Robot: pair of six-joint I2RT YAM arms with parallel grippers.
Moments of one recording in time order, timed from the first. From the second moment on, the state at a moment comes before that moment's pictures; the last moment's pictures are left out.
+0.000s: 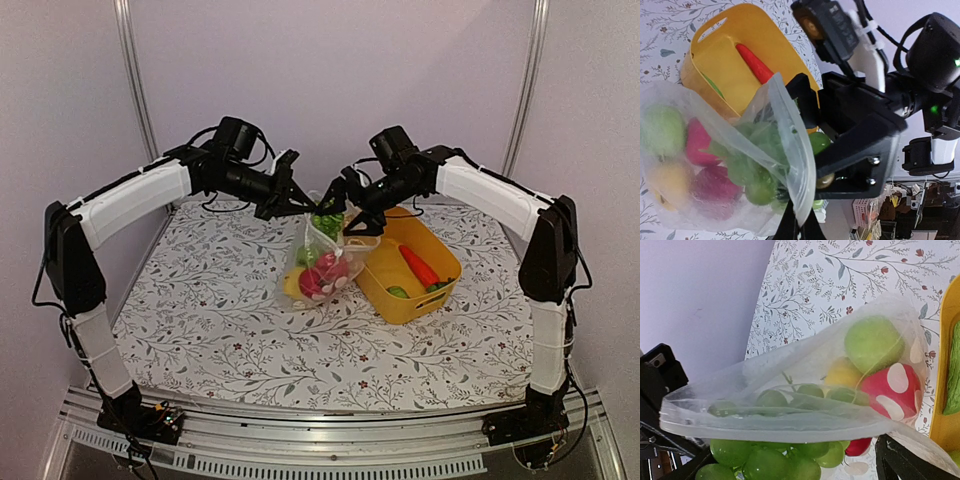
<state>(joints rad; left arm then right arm) -0.57 1.83 1.75 -0.62 0.71 -0.62 0.64 2.09 2.02 -0.80 -0.62 0.63</state>
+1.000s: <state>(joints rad) -0.56 1.81 1.70 -0.61 0.62 -0.61 0.65 1.94 1.93 -0.79 -0.58 0.52</state>
